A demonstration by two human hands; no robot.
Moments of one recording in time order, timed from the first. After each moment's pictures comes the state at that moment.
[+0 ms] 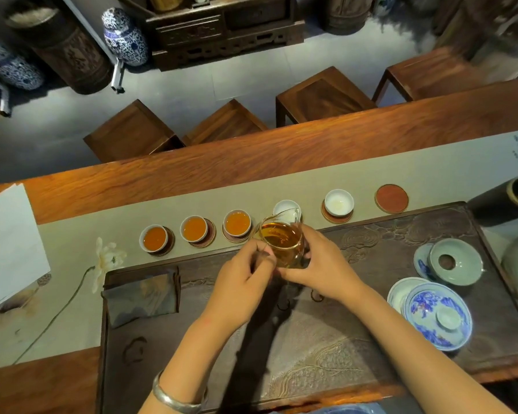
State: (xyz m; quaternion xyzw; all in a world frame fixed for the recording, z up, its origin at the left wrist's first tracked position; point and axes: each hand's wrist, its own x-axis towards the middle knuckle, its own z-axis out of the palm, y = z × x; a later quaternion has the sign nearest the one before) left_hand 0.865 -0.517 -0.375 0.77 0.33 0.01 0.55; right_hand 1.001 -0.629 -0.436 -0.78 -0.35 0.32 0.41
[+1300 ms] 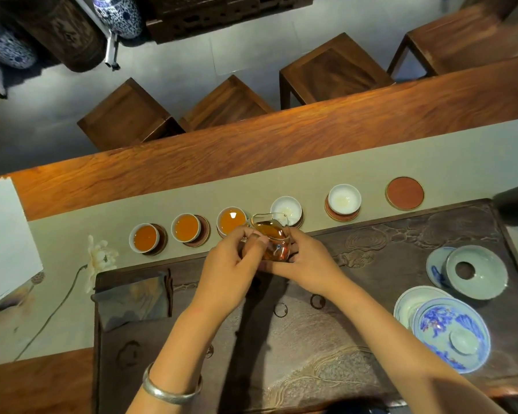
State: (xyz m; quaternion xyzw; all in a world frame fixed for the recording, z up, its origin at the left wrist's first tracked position) left_hand 0.898 -0.491 -0.400 0.76 0.38 0.03 0.53; right_hand 1.010 -0.602 -0.474 -0.69 -0.25 0.47 0.49
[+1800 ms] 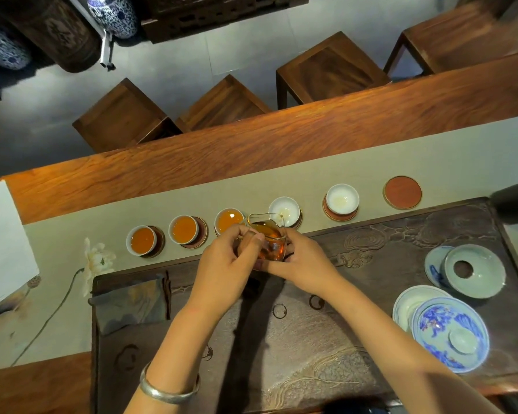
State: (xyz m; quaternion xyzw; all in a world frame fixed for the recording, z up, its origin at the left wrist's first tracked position) left_hand 0.900 -0.486 -0.403 0.75 0.38 0.04 0.53; right_hand 1.007 -0.597 -0.472 -0.69 -0.25 0.48 0.49
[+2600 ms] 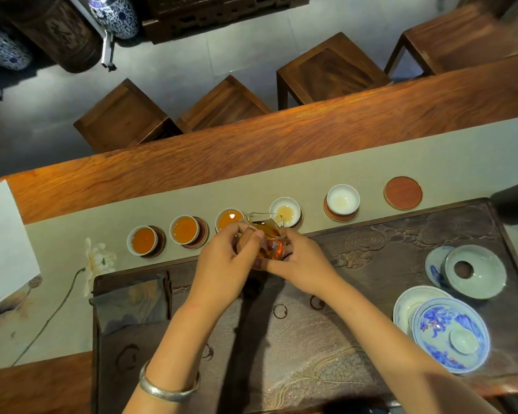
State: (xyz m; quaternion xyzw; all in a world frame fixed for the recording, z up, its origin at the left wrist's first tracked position) left_hand 0.902 -0.482 -0.402 0.75 0.39 0.04 0.52; right_hand 1.006 -0.594 -0.465 -0.69 -0.24 0.48 0.49
